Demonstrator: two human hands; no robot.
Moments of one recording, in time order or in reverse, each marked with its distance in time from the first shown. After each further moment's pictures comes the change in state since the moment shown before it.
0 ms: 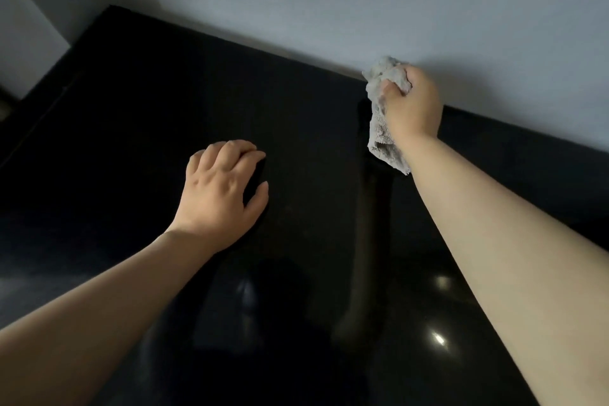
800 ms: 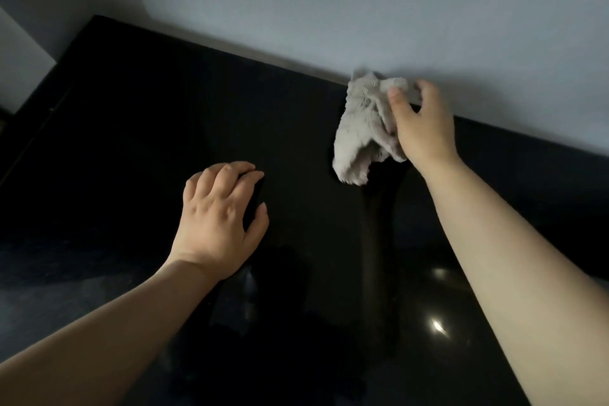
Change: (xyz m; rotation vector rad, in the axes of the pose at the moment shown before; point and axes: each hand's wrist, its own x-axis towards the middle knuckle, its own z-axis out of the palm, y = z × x) left_hand 0.001 0.000 -0.004 -0.006 -0.024 -0.005; right_hand -0.013 -0.018 -0.031 0.103 -0.195 0.136
